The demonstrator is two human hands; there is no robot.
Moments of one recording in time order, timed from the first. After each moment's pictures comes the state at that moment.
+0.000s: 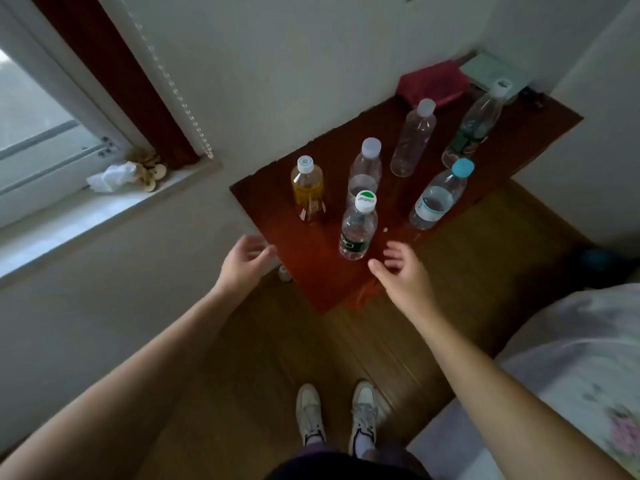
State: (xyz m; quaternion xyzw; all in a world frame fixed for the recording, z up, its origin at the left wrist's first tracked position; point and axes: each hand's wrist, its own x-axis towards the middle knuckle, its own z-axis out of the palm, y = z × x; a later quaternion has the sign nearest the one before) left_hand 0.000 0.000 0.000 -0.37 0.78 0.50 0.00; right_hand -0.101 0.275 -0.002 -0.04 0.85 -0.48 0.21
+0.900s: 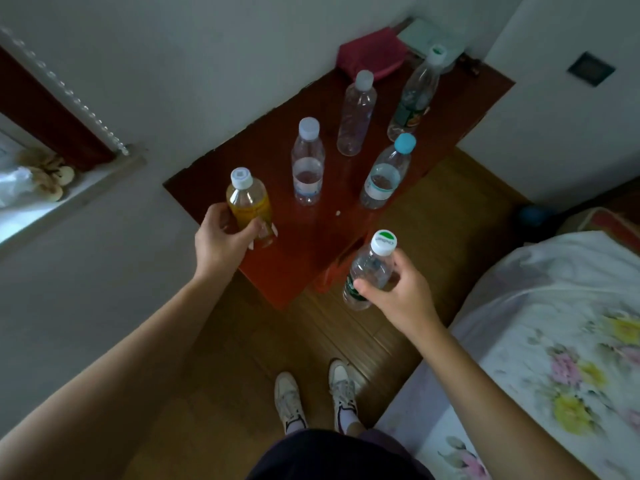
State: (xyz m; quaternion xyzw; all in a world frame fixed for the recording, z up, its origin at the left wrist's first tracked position) left_hand -0.062 0.033 -0.013 -0.33 0.79 0.50 -0.09; right_hand -0.075 0.344 0.004 -0.04 0.87 -0.47 0.17
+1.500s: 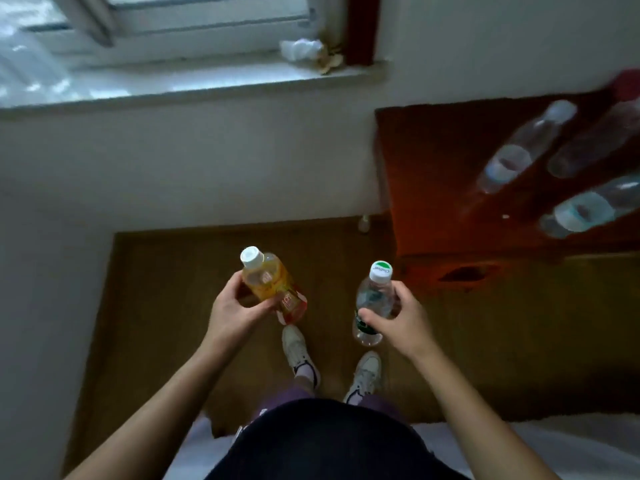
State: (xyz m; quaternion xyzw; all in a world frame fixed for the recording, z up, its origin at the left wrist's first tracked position) left_hand 0.293 0.122 0.003 -0.52 0.65 0.53 -0.14; right_hand 0.051 0.297 -0.030 -0.27 0.78 -0.38 0.42
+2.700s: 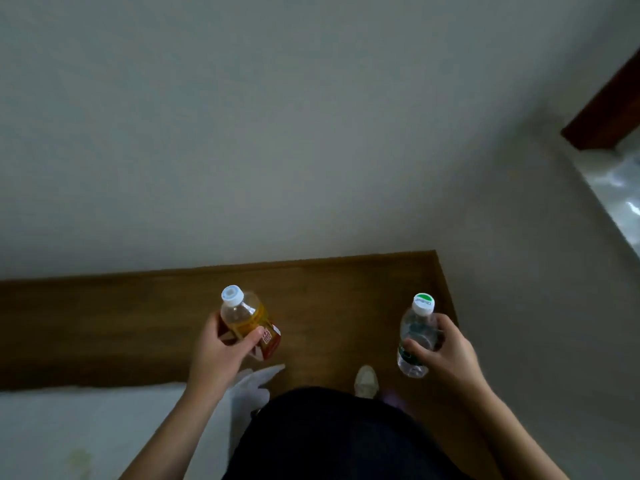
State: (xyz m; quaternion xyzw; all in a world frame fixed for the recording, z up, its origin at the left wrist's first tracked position) left_hand 0.765 0.104 0.003 -0.86 -0.03 0.24 -0.46; right_hand 0.555 -0.212 -0.023 -0.80 0.39 0.03 0.46
